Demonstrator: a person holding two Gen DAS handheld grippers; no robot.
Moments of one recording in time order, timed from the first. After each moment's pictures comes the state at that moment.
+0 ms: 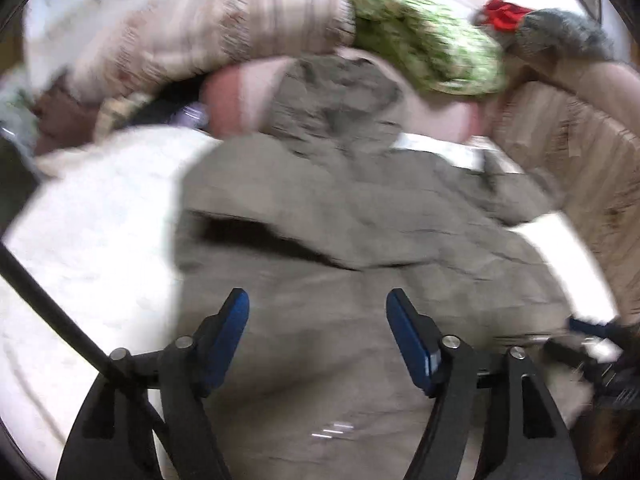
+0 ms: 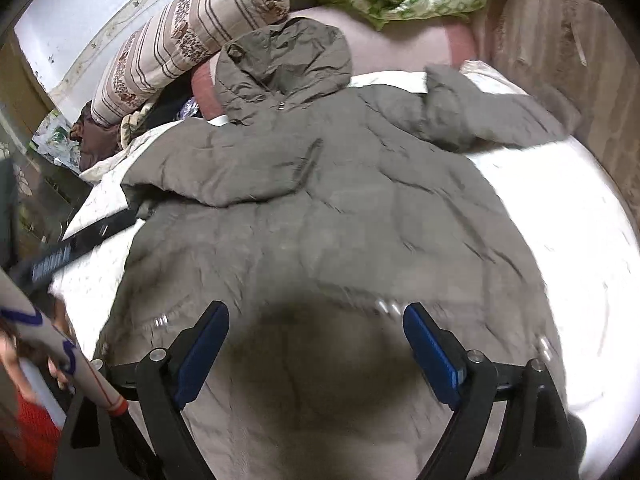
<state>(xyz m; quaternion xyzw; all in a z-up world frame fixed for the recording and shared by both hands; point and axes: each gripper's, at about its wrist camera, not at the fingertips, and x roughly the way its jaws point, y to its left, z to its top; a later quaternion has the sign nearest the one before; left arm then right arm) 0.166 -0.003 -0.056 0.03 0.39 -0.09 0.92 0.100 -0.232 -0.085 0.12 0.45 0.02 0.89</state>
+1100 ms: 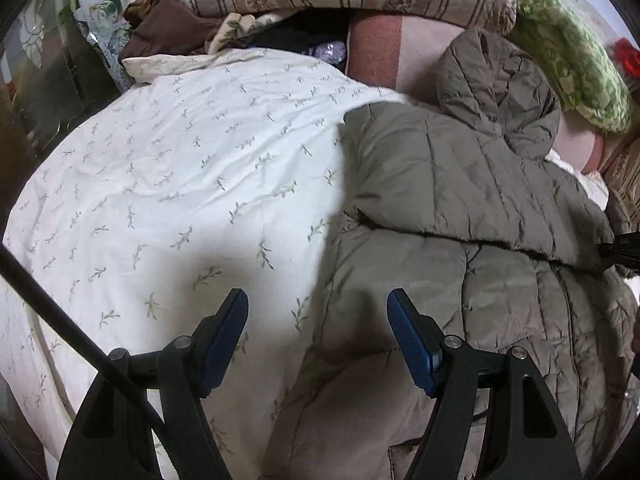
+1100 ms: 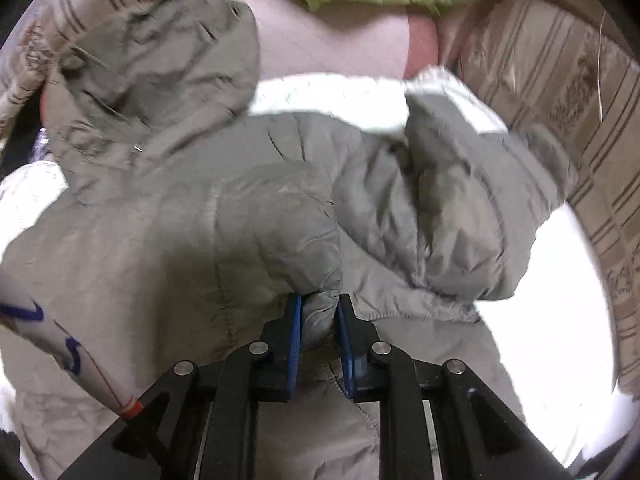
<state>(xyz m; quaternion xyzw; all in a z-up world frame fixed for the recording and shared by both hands) 0.212 0.103 -0.124 -0.05 0.46 0.05 0.88 0.319 -0.275 -0.139 0.08 0.51 -0.18 0.84</state>
